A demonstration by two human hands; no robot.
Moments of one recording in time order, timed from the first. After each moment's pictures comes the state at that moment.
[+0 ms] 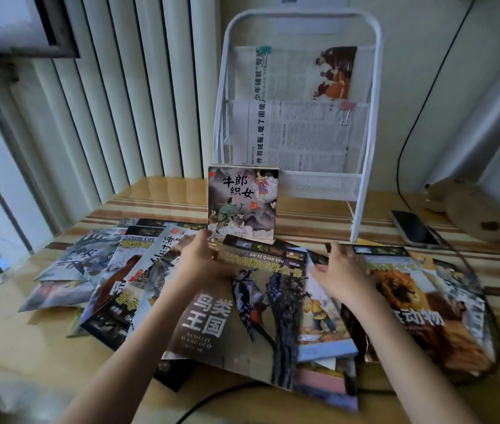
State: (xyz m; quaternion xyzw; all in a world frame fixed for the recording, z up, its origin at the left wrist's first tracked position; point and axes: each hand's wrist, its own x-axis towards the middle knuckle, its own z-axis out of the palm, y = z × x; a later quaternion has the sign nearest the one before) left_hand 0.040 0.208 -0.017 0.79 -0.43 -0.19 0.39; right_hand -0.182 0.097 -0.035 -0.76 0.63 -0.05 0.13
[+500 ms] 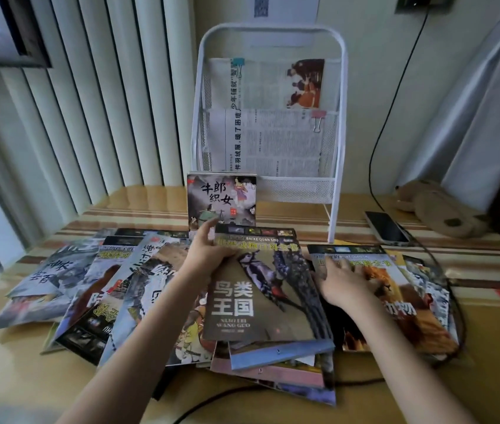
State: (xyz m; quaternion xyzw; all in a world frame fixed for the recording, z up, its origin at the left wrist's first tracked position) left_hand 0.011 0.179 -0.003 0.64 -0.33 -0.39 0.57; right_hand -0.215 0.089 -0.040 -0.75 0.65 0.03 0.14
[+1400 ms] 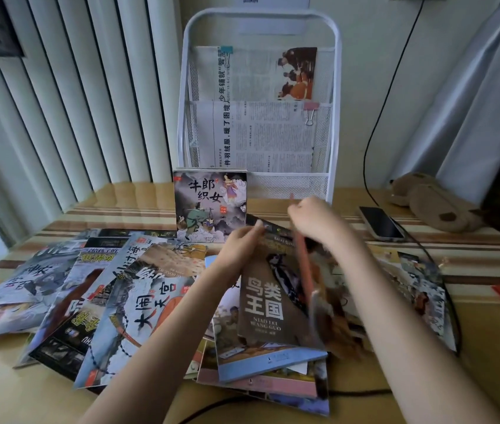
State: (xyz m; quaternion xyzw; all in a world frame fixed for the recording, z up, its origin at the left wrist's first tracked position) left_hand -0.040 0.137 -0.004 0.62 -0.41 -0.43 0.52; right_hand -0.169 0.081 0.060 -0.80 0.53 -0.19 0.21
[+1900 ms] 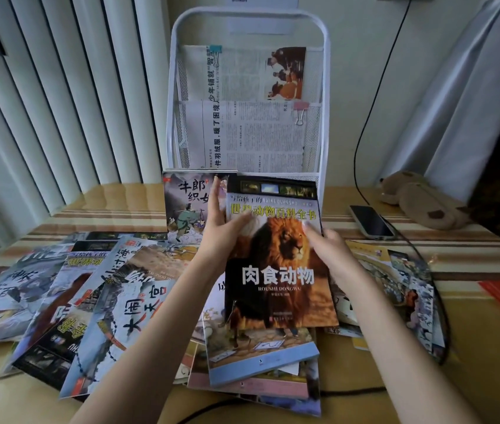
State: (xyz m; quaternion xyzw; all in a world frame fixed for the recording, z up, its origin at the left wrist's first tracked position) left_hand -0.027 0.132 0.009 0.47 -0.42 -0.38 0.68; right_hand -0.215 0.065 -0.013 -0.60 0.53 -0.37 0.48
